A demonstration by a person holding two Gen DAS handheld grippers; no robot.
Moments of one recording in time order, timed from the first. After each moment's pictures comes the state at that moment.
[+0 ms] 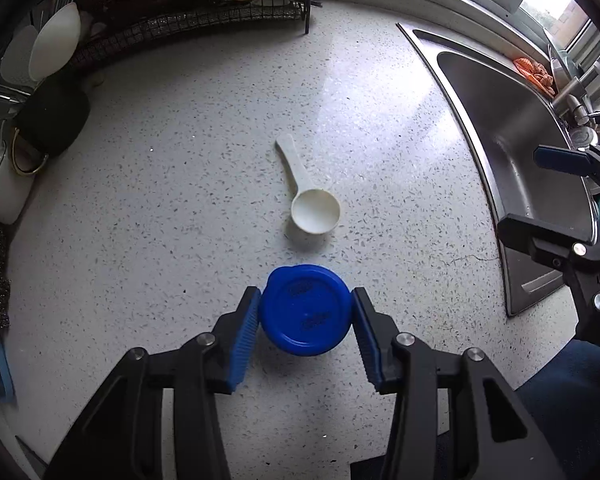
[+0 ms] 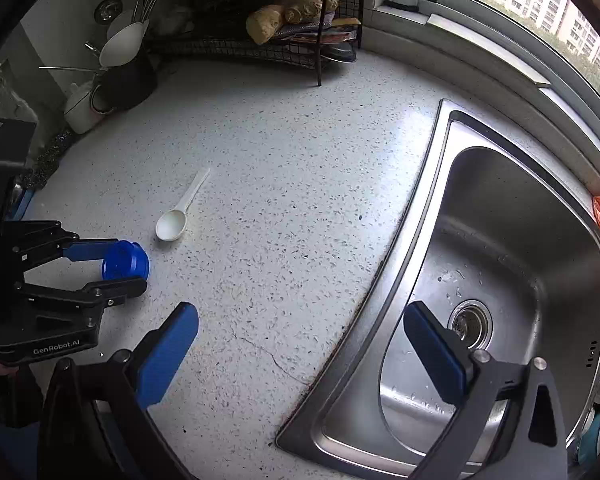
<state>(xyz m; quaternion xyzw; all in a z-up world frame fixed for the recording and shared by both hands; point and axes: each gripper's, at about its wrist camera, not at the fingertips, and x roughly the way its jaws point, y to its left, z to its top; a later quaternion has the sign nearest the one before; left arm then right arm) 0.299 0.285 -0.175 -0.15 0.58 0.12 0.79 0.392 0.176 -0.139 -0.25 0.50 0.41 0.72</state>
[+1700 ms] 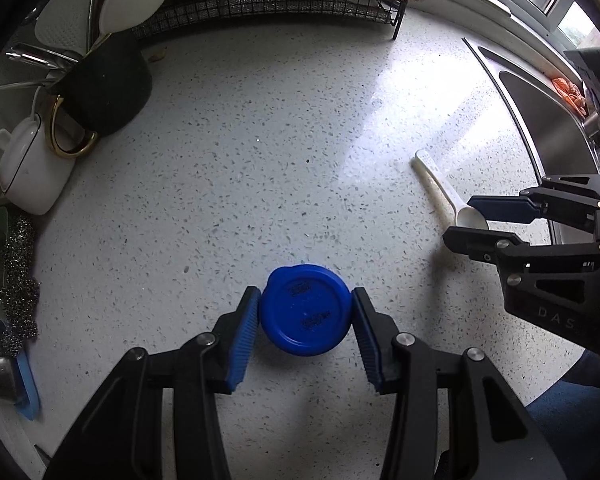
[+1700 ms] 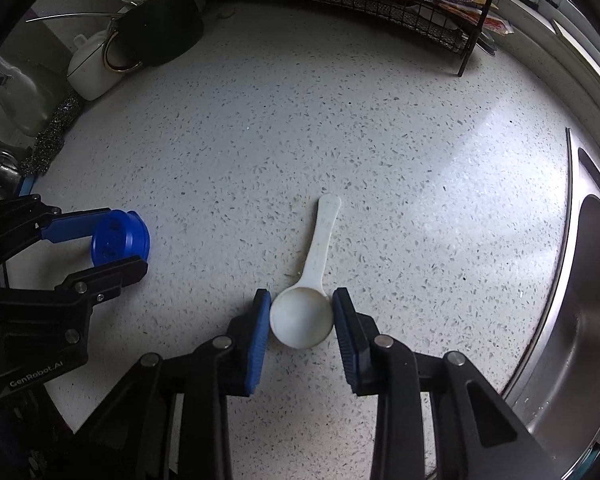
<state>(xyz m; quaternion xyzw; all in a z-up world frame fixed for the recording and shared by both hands) 0.276 0.355 -0.183 -0.14 0.59 0.17 0.77 0.353 0.342 -0.212 -0.29 0.56 0.44 0.65</state>
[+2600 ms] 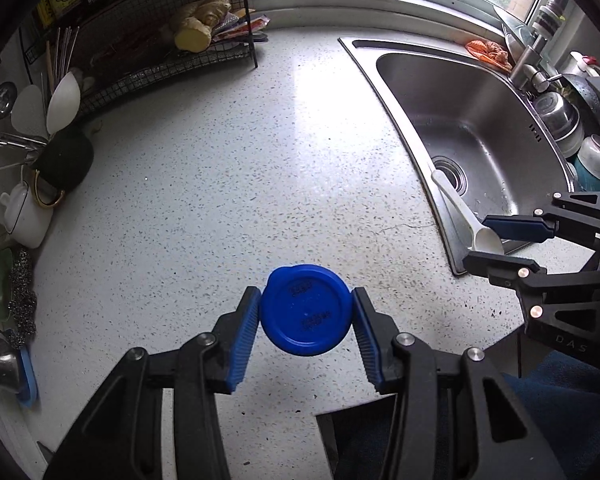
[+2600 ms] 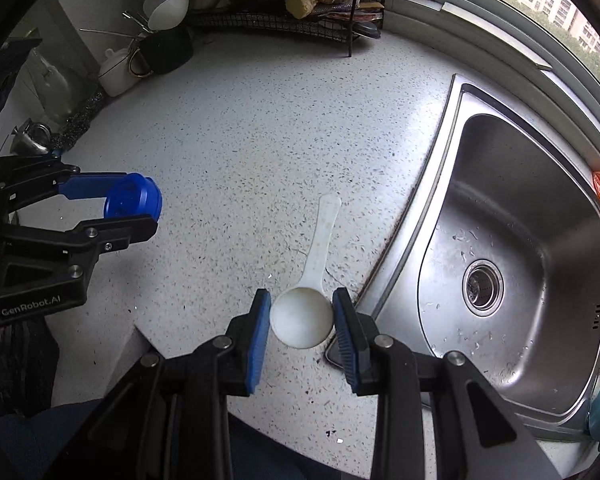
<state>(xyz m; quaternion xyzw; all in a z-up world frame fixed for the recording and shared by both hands) 0.276 0.215 -0.122 -0.07 0.57 0.11 0.81 0.331 0.147 -0.148 -0.26 0.52 0.42 0.70</state>
